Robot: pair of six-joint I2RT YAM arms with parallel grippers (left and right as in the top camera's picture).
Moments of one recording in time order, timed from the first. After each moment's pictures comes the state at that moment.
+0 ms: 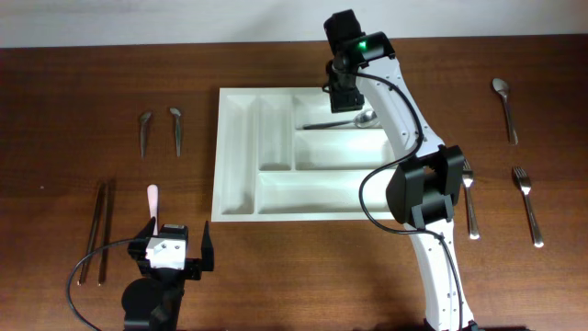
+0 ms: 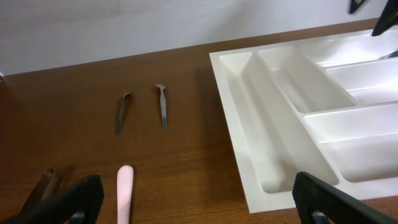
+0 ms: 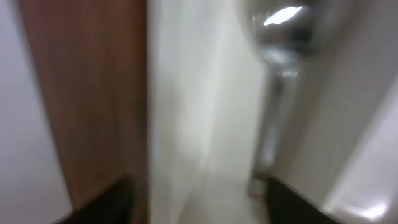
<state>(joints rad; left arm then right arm) -0.06 0.01 0.11 -0.36 -0.02 0.11 0.30 2.54 2.53 -1.19 0.04 1.73</state>
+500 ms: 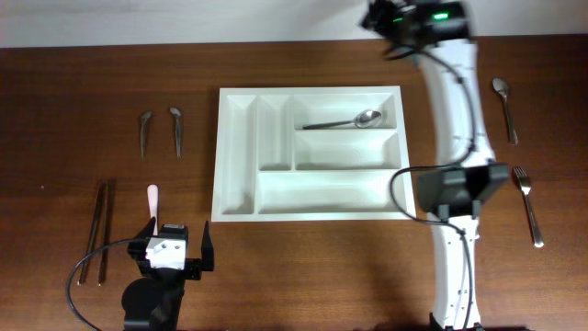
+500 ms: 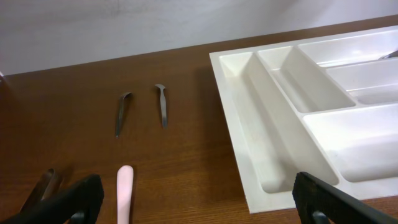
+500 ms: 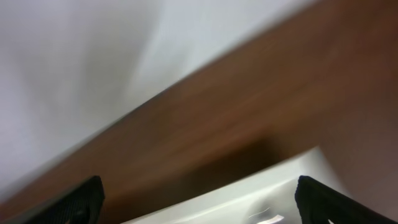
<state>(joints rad) -0.06 0.01 0.11 -0.36 -0.02 0.11 0.08 2.54 2.93 -1.25 0.00 0.55</state>
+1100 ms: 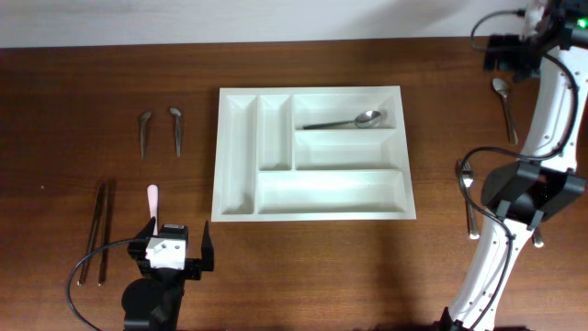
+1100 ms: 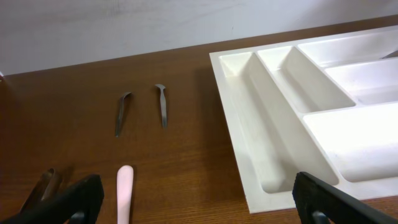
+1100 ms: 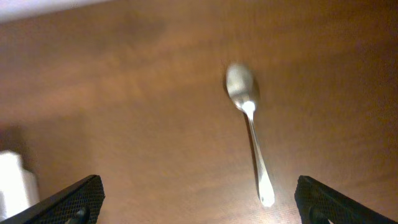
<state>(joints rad) -0.06 0.01 0.11 -0.36 -0.02 0.11 -0.35 2.54 2.81 -1.38 -0.04 -0.13</state>
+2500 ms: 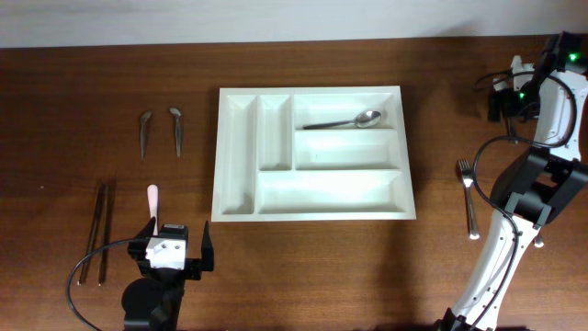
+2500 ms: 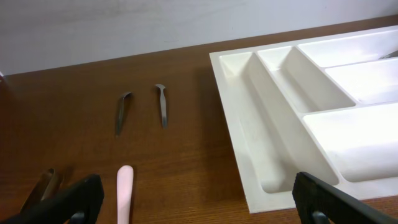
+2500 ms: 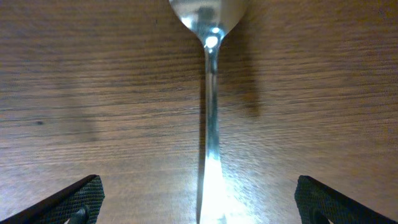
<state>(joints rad) -0.06 0.01 0.11 -0.36 -0.02 0.11 -0.45 2.71 2.64 -1.27 0.03 -0.43</state>
